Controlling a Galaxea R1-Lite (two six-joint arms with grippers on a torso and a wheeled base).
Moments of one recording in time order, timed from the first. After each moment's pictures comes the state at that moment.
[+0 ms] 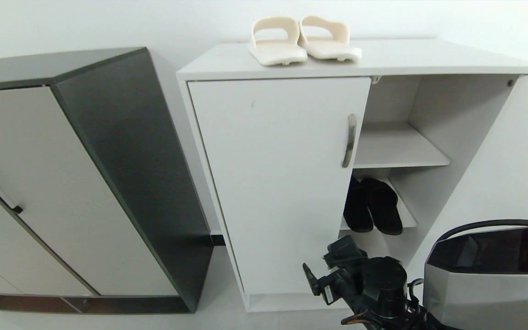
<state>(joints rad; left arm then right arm) 0.00 0.00 0.00 0.00 -0.06 0.03 0.81 2.27 -0.51 -1.57 -0.40 -0.09</state>
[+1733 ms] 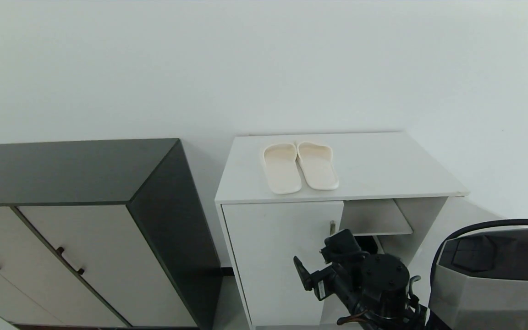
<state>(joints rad) 0.00 0.00 0.00 0.00 -0.06 0.03 0.85 2.23 -0.53 -1.57 -0.40 -0.05</state>
